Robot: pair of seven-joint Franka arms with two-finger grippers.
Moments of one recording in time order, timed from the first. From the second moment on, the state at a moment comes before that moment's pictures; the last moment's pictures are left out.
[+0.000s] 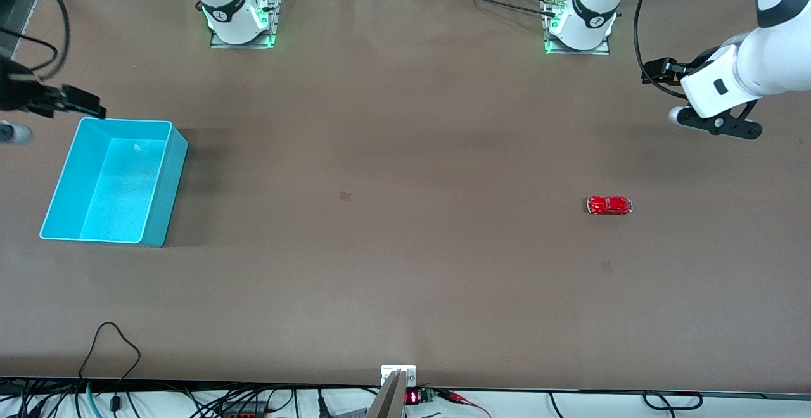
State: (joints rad) left arm -0.01 0.06 -0.07 -1.65 0.00 1.26 0.21; right arm 0.03 0.09 -0.11 -1.63 -0.01 1.51 -0.06
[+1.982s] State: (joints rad) left arm 0.09 0.45 -0.07 -2.12 0.09 2.52 1.44; right arm 0.03 0.11 -0.11 -1.63 -0.01 1.50 -0.06
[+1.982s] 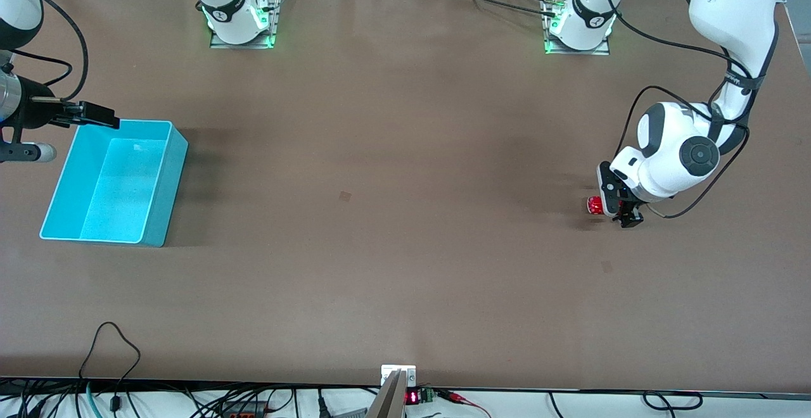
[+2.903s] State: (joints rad) left arm 0.10 0.45 -0.07 -2.12 0.09 2.52 1.46; right arm 0.03 0.11 -0.11 -1.63 -0.01 1.50 -0.06
